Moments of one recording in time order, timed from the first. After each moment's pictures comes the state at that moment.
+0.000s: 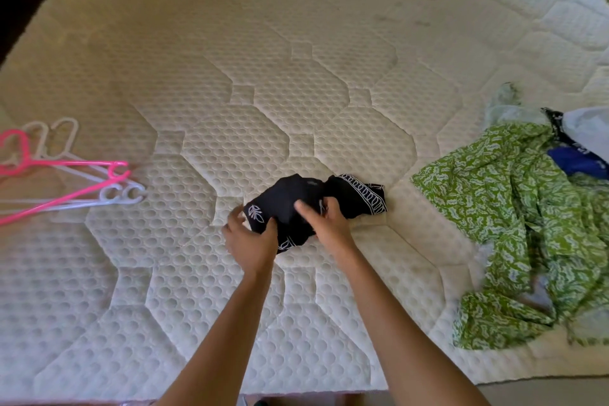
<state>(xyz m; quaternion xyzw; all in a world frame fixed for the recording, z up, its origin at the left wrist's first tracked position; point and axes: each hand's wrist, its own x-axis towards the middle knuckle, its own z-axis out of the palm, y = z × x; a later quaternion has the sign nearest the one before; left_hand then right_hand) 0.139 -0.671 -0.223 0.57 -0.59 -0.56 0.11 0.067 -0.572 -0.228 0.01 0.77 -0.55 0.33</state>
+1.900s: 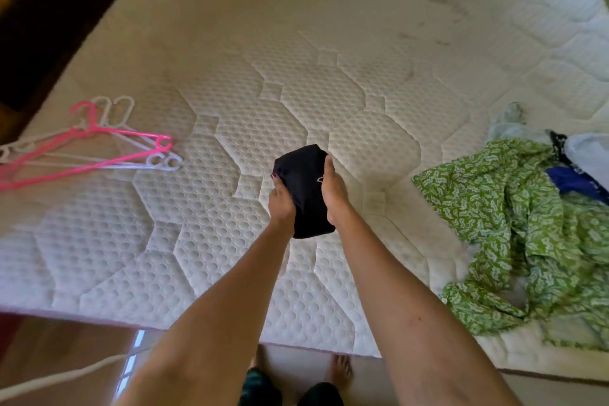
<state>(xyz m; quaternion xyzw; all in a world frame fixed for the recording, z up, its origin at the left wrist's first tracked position) 0.128 -0.654 -0.187 0.53 -0.46 -0.71 0.07 0.063 -0.597 -0.172 0.12 0.75 -0.54 0.37</state>
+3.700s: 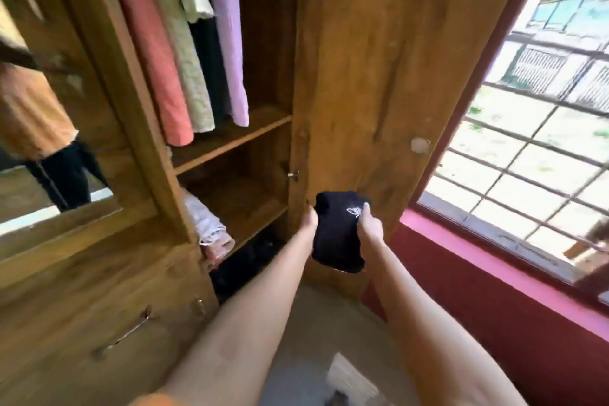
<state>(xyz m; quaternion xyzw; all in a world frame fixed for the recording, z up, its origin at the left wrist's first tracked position) 1.170 -0.636 0.057 0.62 0.09 -0.35 0.70 1.117 -0.735 0.061 -0.62 0.50 -0.11 0.60</state>
